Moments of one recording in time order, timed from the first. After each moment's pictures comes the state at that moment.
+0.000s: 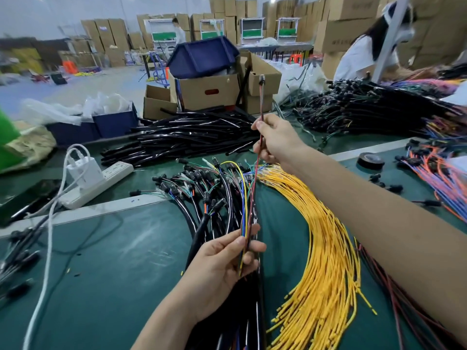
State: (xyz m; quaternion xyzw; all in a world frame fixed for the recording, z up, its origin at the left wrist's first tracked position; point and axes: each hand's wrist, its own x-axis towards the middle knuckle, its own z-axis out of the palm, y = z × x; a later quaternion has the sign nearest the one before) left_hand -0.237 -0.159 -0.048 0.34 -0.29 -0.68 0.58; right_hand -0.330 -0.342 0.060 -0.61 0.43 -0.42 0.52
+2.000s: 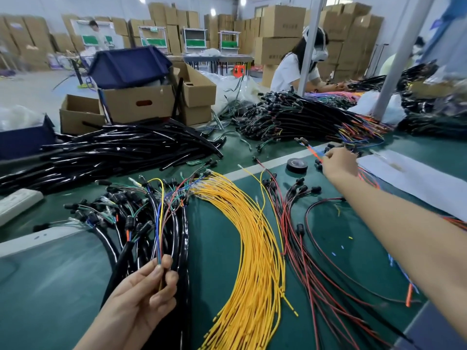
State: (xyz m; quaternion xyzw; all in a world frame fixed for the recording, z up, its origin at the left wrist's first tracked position) left_hand -0.227 -0.184 -0.082 0.02 -0.20 -0.83 0.52; right_hand -0.594 -0.437 0.001 -0.55 0.77 -0.33 0.03
